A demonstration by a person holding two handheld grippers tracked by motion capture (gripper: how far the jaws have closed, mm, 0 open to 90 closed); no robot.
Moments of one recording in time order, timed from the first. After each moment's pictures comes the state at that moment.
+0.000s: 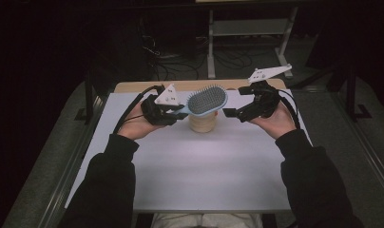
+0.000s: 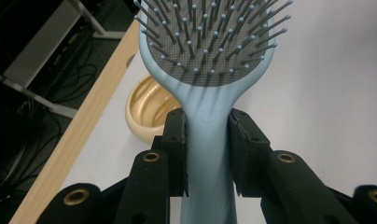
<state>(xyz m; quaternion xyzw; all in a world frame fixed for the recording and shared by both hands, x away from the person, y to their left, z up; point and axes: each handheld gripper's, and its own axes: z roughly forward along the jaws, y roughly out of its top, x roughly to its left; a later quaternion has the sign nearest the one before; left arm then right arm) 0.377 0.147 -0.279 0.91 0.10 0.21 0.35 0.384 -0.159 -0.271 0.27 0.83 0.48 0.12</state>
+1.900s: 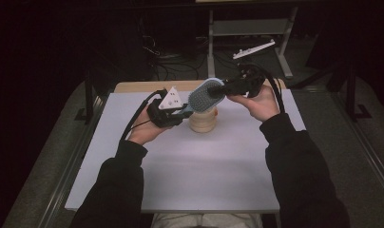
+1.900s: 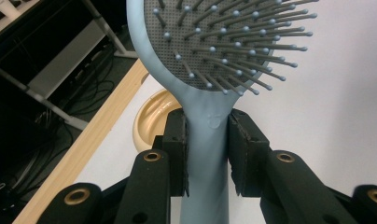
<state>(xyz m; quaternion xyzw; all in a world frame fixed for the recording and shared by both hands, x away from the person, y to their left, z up) 0.383 0.141 -0.305 0.88 0.12 0.24 0.40 0.422 -0.127 -0.240 0.30 0.81 0.50 0.00</state>
